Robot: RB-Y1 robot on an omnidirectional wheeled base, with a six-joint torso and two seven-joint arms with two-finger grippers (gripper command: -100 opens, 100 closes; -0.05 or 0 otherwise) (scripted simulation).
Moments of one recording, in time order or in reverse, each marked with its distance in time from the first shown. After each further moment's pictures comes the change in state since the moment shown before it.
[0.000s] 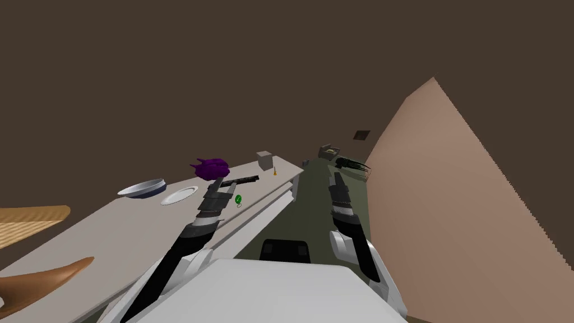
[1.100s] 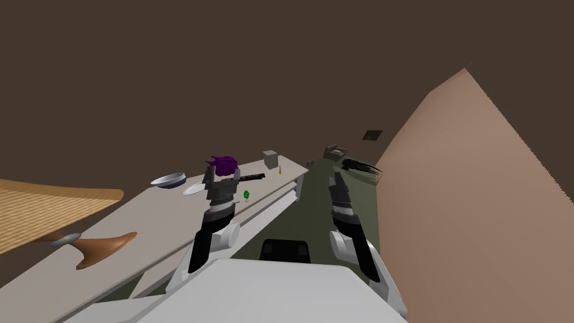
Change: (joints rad) left arm -0.239 -0.275 -0.075 0.021 -0.077 -0.136 -0.035; right arm 0.000 0.000 0.000 0.000 0.000 0.000 0.000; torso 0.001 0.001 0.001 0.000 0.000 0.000
